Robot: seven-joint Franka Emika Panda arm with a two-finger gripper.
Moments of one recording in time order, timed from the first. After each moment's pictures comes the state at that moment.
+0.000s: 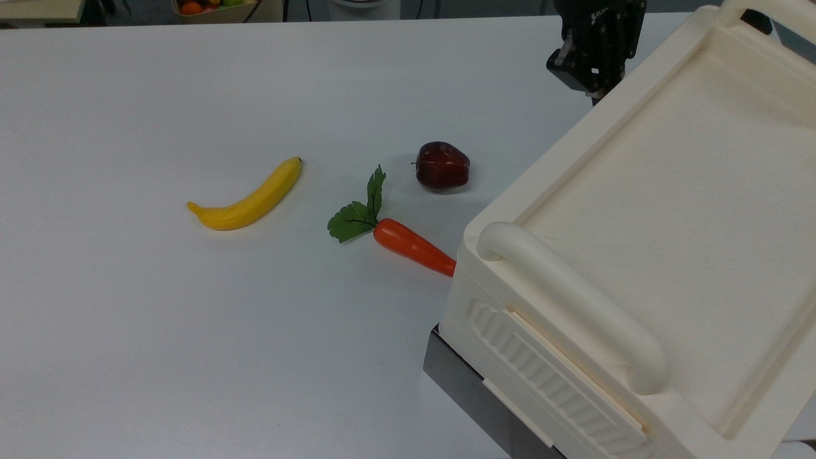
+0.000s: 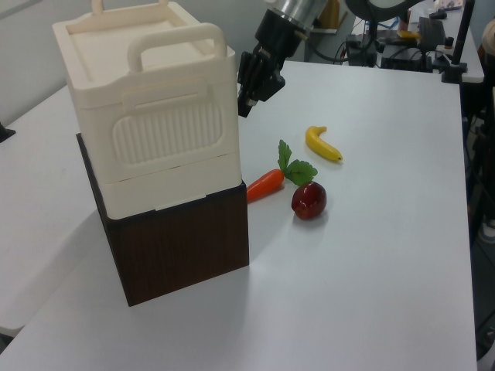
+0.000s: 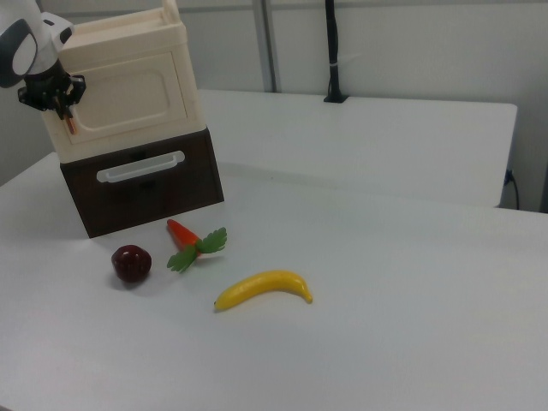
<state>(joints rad) 0.45 0.25 0.00 -1.44 0.23 2.21 -0.49</state>
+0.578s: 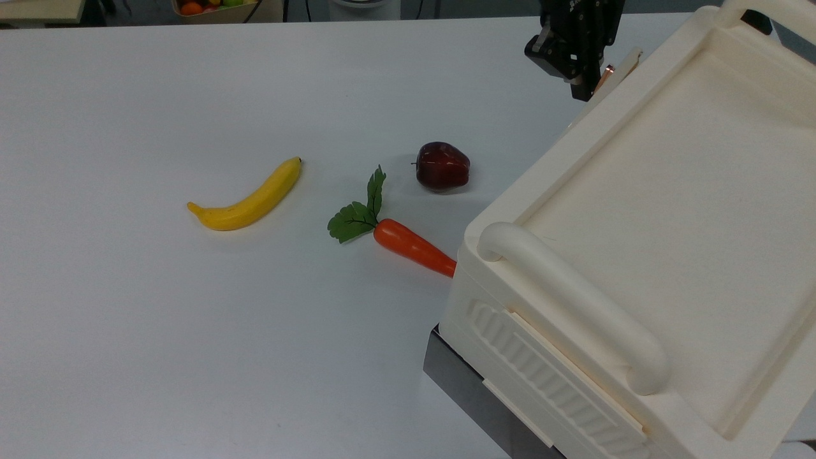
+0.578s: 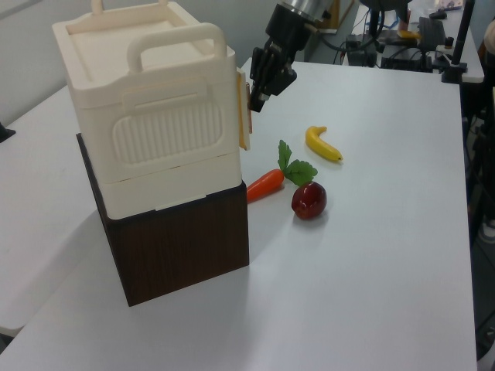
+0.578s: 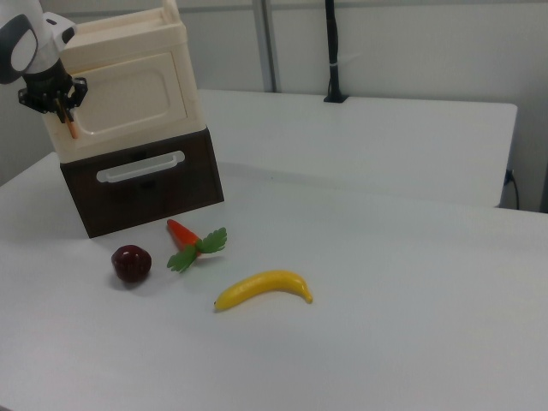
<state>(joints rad) 0.43 0.20 -0.01 -1.48 0.23 2.15 -0.48</state>
